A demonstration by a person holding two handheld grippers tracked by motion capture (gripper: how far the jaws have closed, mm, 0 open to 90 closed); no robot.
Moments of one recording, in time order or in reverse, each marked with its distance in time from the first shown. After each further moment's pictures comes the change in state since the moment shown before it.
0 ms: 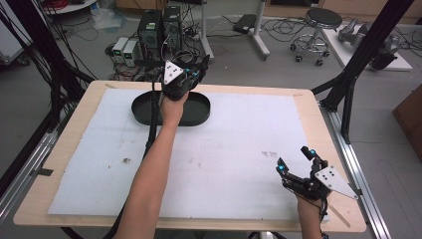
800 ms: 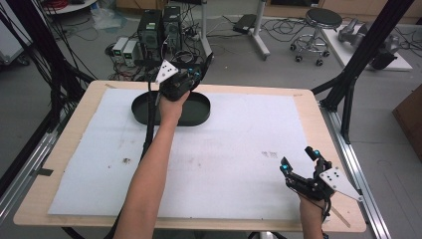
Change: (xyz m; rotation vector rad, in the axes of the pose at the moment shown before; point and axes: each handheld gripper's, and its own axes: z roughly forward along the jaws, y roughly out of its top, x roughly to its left) left arm 0.001 0.008 -0.009 -0.085 -0.181 -0.101; right arm -0.005 0.001 -0.005 -0.017 -0.027 0.024
